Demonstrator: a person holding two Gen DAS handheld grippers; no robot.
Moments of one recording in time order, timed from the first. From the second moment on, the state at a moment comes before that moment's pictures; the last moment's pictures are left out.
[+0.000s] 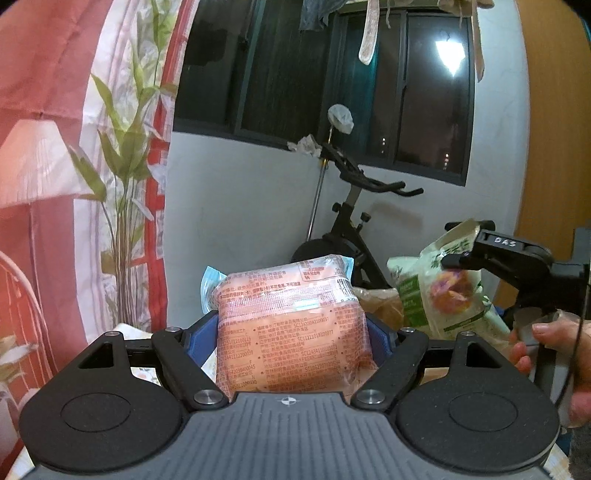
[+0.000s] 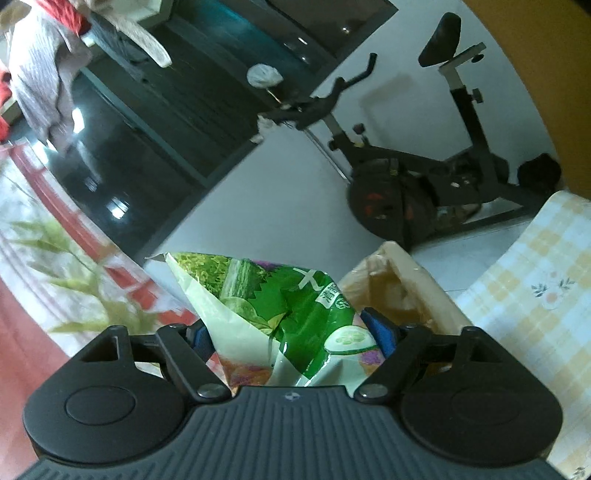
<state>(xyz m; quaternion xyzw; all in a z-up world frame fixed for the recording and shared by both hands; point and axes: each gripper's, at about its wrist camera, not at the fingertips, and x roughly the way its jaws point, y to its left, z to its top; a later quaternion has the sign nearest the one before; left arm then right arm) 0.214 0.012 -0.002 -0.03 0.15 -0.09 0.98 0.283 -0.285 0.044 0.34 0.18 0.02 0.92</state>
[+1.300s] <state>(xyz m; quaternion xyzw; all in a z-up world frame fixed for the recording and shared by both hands) 0.300 -0.015 -0.007 0.00 0.22 -0.11 0.97 0.242 -0.294 0.036 0.15 0.21 0.05 0.97</state>
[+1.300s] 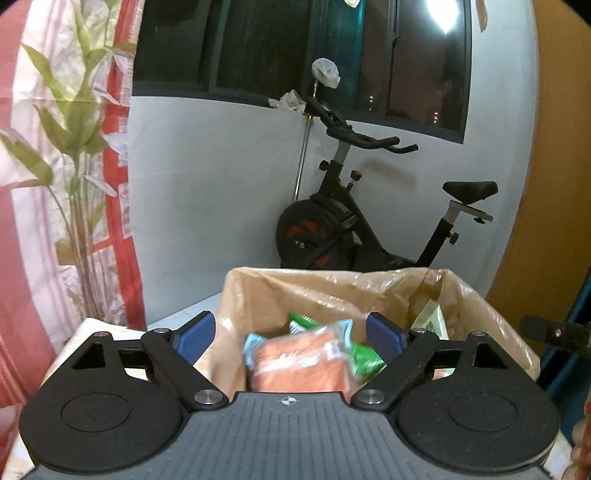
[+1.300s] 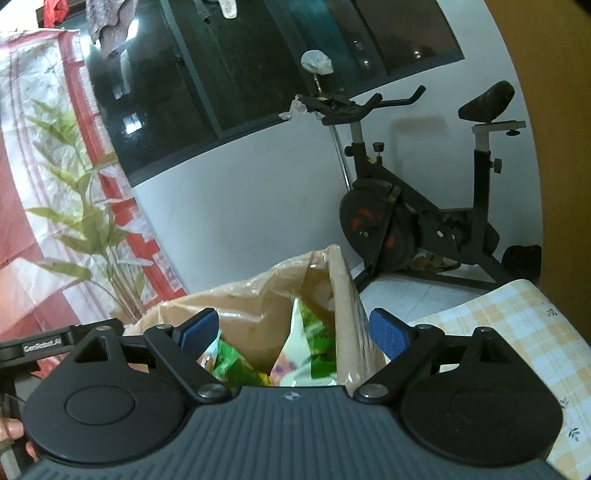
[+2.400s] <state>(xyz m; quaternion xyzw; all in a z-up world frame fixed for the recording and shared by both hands) 0.191 0.002 -0.078 -0.01 0.23 -0.06 0.97 0.163 -0.243 -0.028 -0.05 0.21 0.12 0.97</state>
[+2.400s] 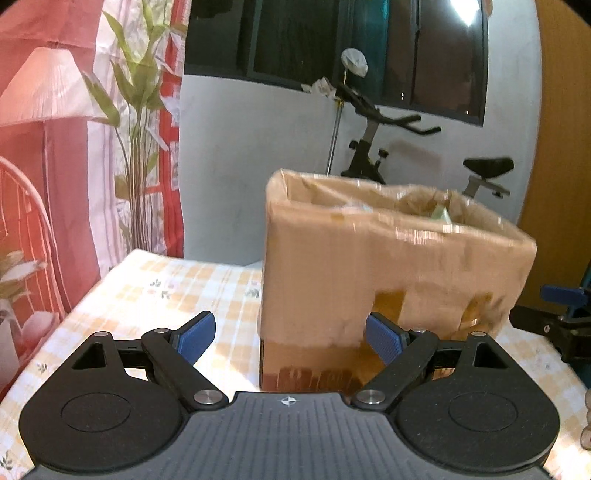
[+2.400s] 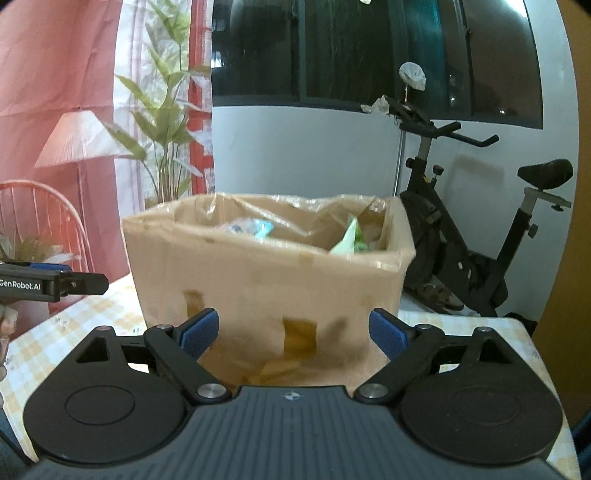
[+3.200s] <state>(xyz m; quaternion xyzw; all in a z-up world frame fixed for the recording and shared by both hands) 0.164 -0.025 -0.161 -0.01 0.32 -0.10 0.94 0.120 -0.268 -0.136 -0.07 0.32 0.14 0.93</state>
